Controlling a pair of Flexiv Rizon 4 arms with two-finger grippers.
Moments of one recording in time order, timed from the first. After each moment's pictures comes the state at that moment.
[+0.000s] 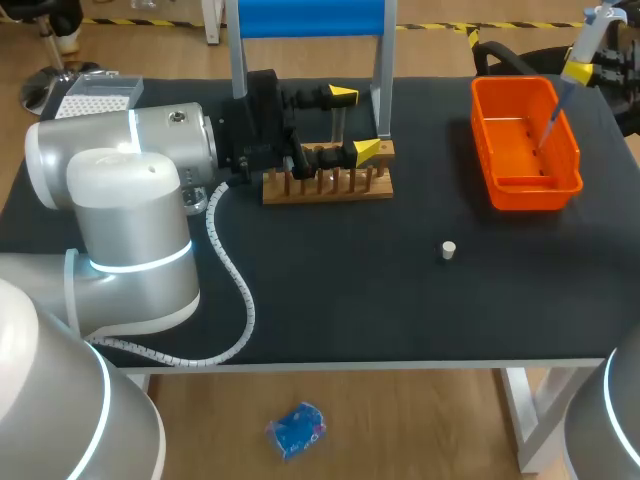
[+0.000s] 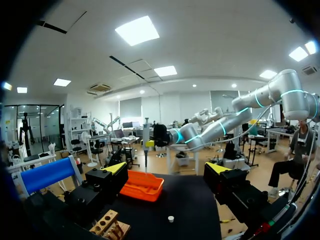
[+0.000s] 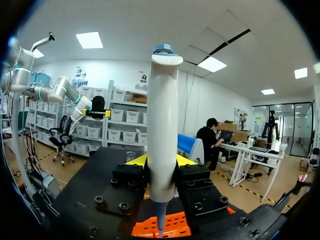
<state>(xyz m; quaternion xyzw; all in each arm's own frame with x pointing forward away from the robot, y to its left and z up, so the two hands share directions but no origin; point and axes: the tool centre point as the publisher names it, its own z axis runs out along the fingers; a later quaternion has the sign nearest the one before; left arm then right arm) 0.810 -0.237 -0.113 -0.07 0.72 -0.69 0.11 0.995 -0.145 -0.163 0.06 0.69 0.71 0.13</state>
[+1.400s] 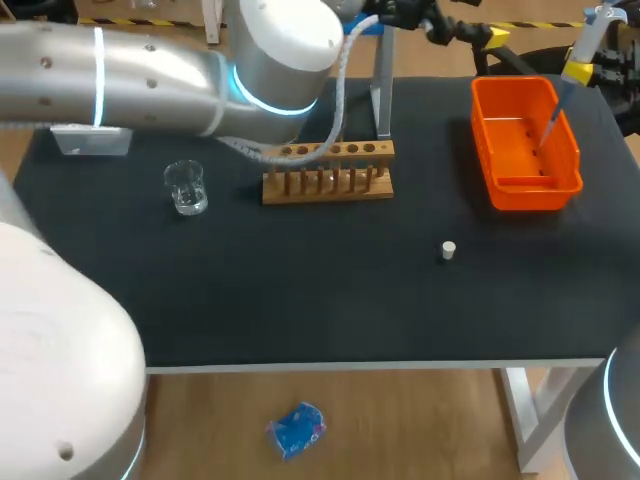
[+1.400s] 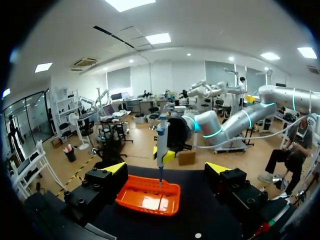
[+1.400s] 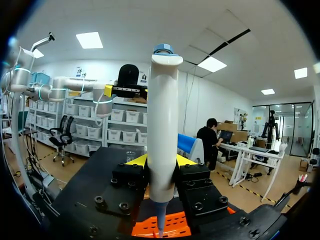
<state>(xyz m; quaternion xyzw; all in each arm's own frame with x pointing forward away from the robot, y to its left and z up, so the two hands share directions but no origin) 0.951 -0.410 -0.059 -0.05 0.82 -0.57 0.07 0.995 -0.145 -0.163 0.06 0.69 0.71 0.13</state>
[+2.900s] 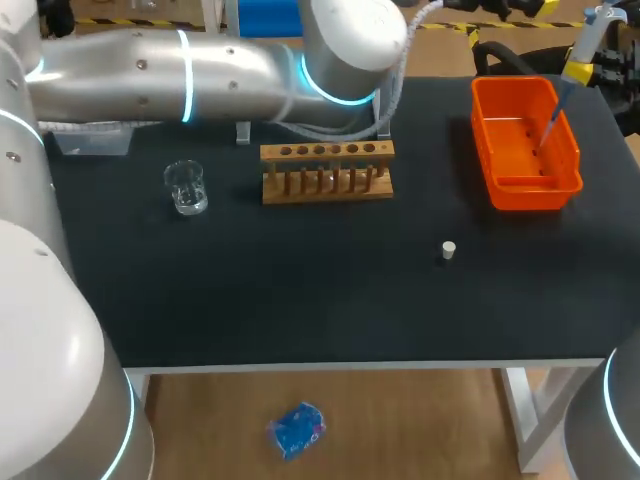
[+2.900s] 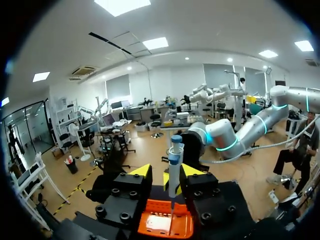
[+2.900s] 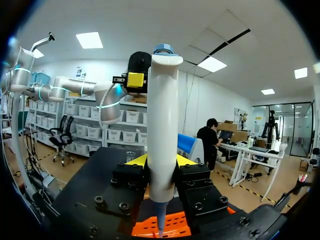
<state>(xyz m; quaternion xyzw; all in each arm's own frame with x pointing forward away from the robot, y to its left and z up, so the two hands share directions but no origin) 0.988 -0.494 -0.049 -0.03 0.80 -0.60 0.09 0.995 -0.145 -0.163 0.06 0.69 0.71 0.13</state>
